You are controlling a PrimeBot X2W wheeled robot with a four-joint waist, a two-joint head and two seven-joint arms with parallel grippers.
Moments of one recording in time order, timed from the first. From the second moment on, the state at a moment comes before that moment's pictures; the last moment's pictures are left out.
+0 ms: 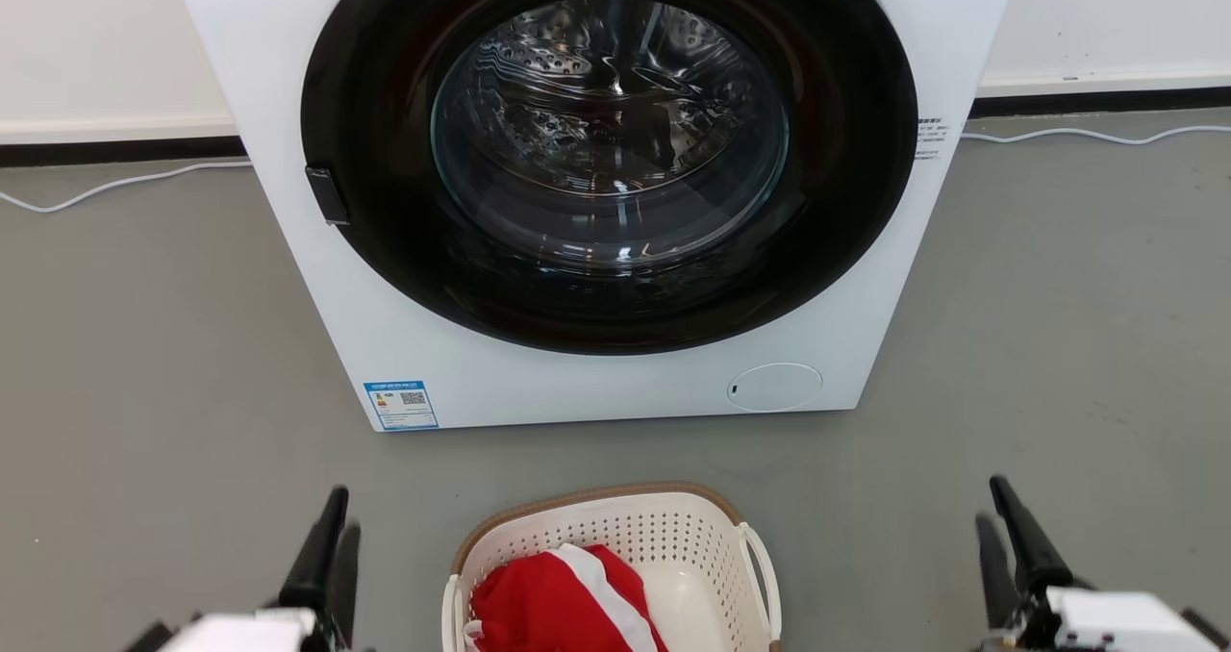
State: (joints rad) left arm -0.03 0.03 0.08 0.31 -1.60 -0.12 0.11; right arm -0.03 -0.03 -0.13 0.30 1.60 0.12 0.10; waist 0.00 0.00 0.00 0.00
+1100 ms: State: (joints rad) left arm 0.01 0.03 0.06 0.33 -1.44 -0.12 0.02; right arm 0.02 -0.02 -0.08 0.28 1.39 0.12 0.02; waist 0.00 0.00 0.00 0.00
